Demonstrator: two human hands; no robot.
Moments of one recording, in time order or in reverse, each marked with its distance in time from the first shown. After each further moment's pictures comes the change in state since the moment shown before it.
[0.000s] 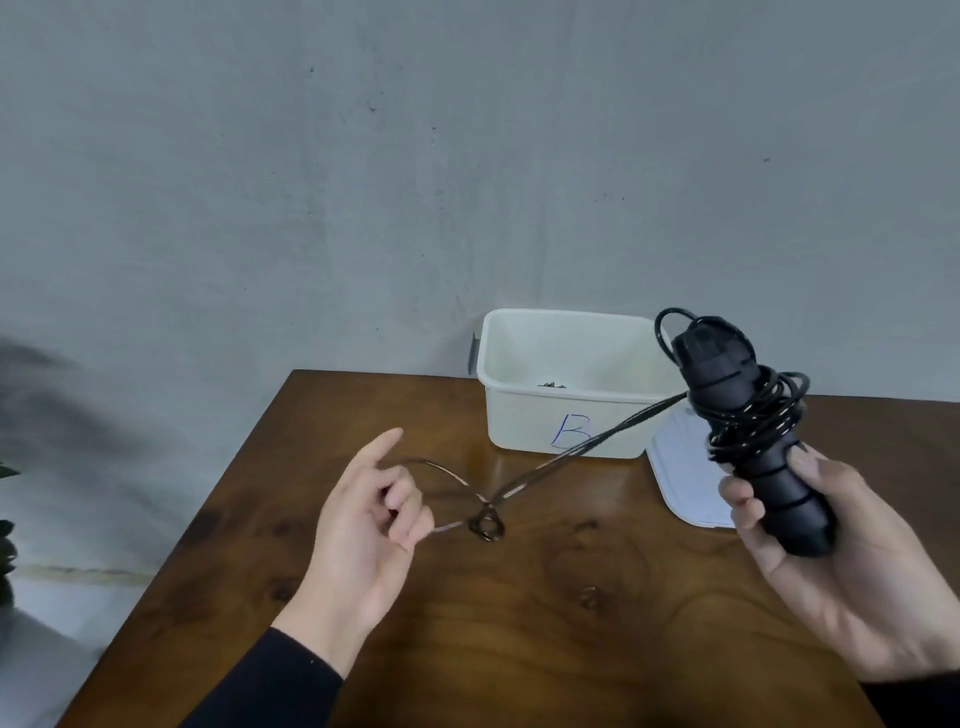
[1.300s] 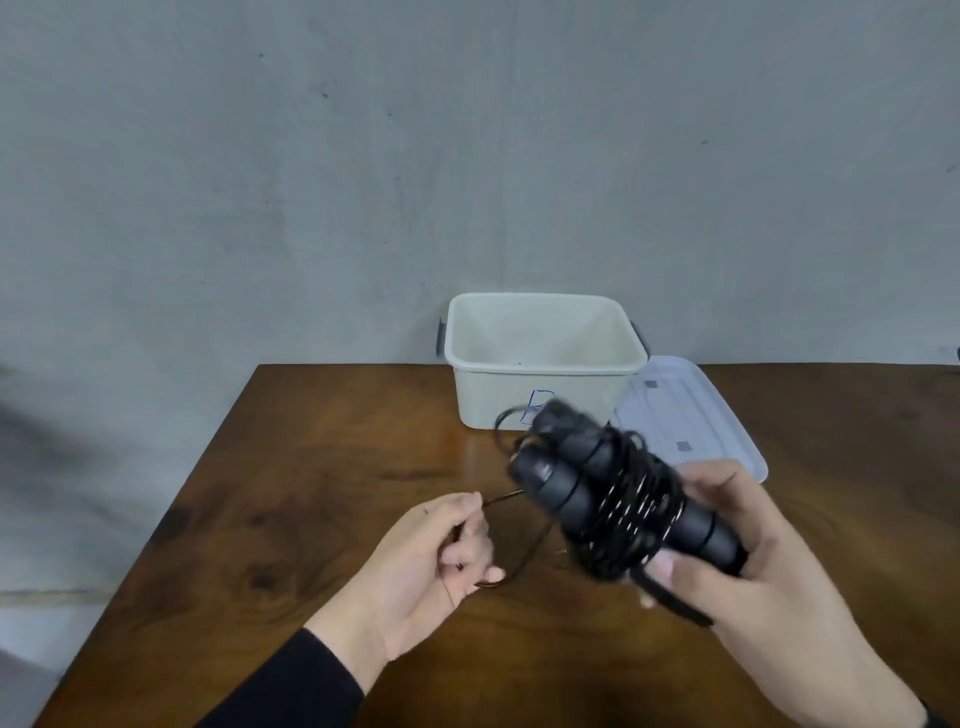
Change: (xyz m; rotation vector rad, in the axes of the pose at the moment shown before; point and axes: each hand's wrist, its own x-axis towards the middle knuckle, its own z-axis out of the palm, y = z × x) left_hand -0.032 -0.038 0.014 0.256 -0.430 -0.346; right_hand -0.062 0.037 0.011 -0.506 -0.095 -0.177
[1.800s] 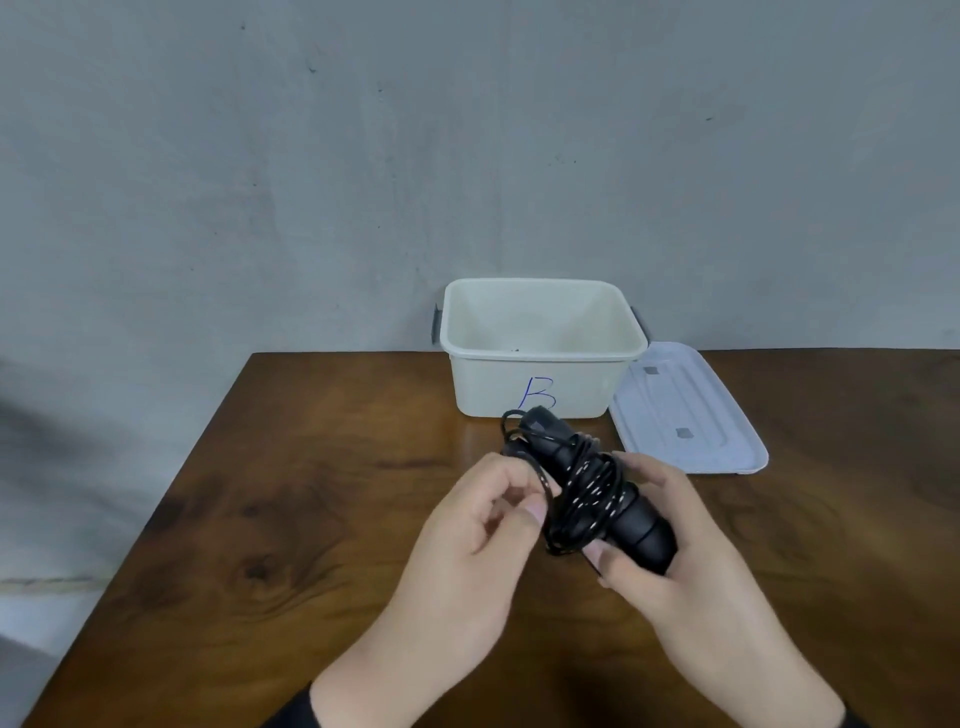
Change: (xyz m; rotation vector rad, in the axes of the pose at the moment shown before) left_hand -0.032 0.014 0.066 0.742 0.124 0.545; right_hand 0.006 0.033 0.013 -0.545 0.103 0.080
